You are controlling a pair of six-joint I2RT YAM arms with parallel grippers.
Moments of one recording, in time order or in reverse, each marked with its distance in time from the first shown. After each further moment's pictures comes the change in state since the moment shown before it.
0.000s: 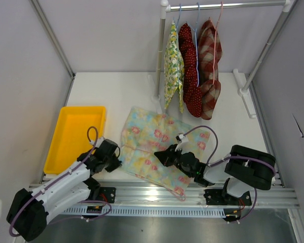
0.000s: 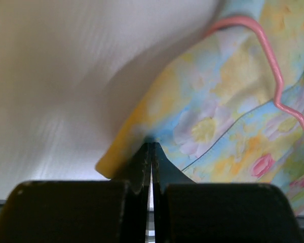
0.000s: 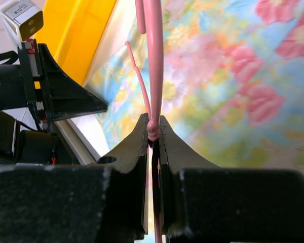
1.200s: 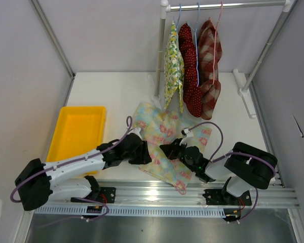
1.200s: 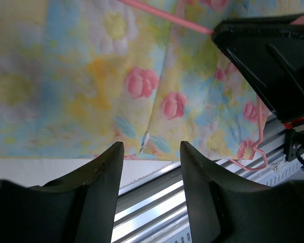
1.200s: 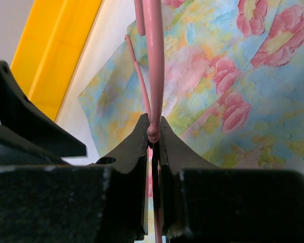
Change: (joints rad) left arm -0.306 0.281 0.264 0.251 0.103 0.309; right arm -0.147 -0.003 -0.013 0.011 -0.056 -0.060
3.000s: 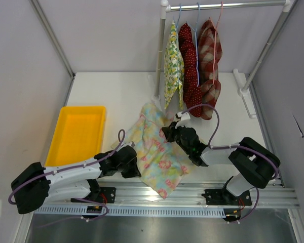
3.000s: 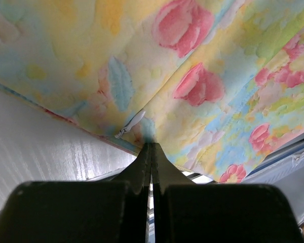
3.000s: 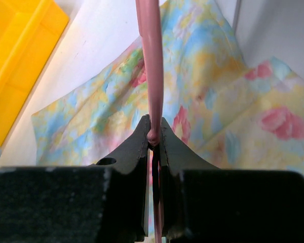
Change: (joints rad) left arm -0.064 -0.050 -0.221 0.012 0.079 -0.238; right arm -0.166 -0.021 0.246 -0.273 -0.029 -0.293
